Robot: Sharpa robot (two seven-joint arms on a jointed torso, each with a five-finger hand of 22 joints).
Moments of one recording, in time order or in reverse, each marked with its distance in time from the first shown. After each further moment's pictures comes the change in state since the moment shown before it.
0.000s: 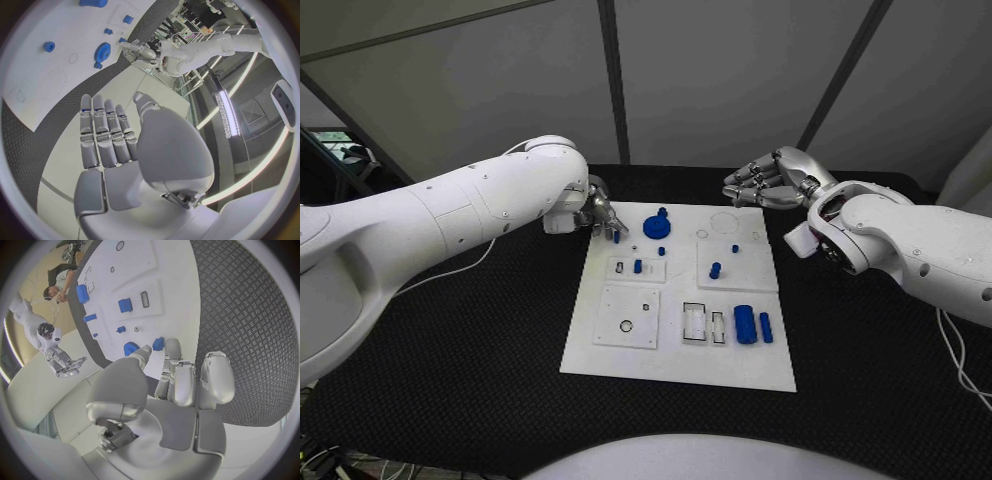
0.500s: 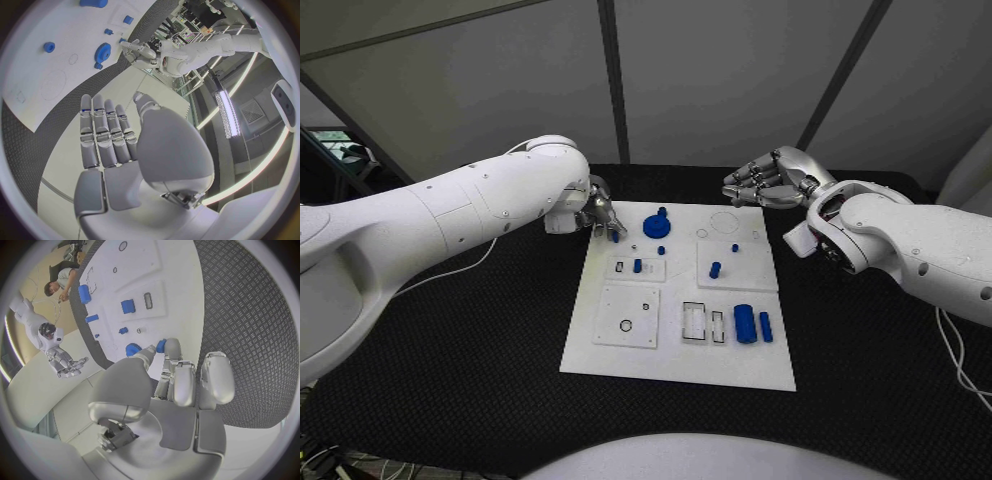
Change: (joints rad) left arm 0.000 0.000 0.000 0.006 0.011 0.003 0.000; left_hand 0.089 0.039 0.034 -0.036 0.000 0.007 0.000 0.011 0.003 -0.002 -0.009 0.000 -0.010 0.000 -0.007 0.000 0.000 0.000 0.002 -0.002 0.004 0.005; right arm 0.000 0.002 0.000 -0.003 -0.001 0.003 -0.001; right_hand 0.000 0.000 0.000 0.000 0.000 0.000 0.000 0.000 0.000 0.000 0.000 0.000 0.000 0.000 0.000 0.000 -0.001 0.000 0.000 0.000 0.000 -0.001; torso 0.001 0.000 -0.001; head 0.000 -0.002
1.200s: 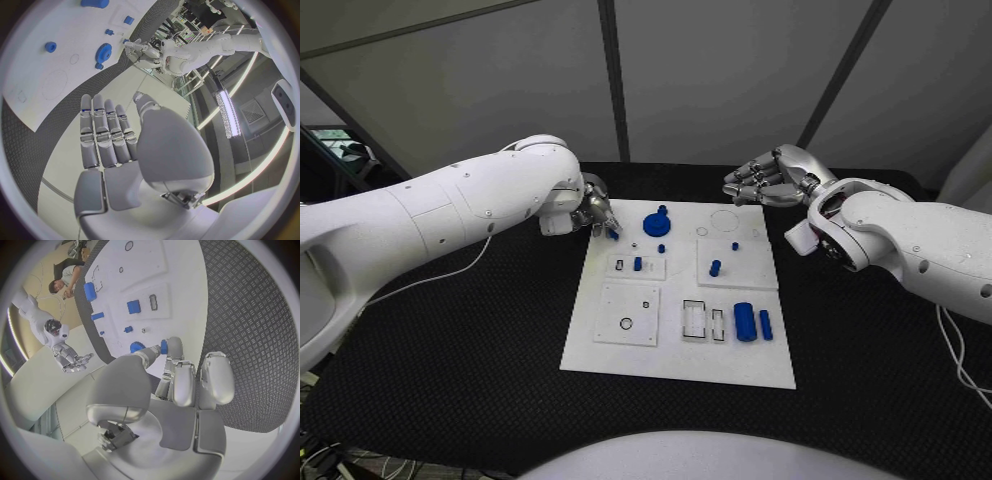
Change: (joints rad) left arm 0.001 -0.067 0.000 0.092 0.050 -0.051 0.004; left_hand 0.043 -0.016 0.258 -0.025 -0.007 -0.045 -0.001 0.069 0.060 0.002 -0.002 -0.032 -0.036 0.004 -0.004 0.000 0.000 0.000 0.001 -0.001 0.000 0.006; right arm 0.000 0.001 0.000 -0.007 0.000 0.007 -0.003; right_hand 0.000 0.000 0.000 0.000 0.000 0.000 0.000 0.000 0.000 0.000 0.000 0.000 0.000 0.000 0.000 0.000 0.000 0.000 0.000 0.000 0.000 0.000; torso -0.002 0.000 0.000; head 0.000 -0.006
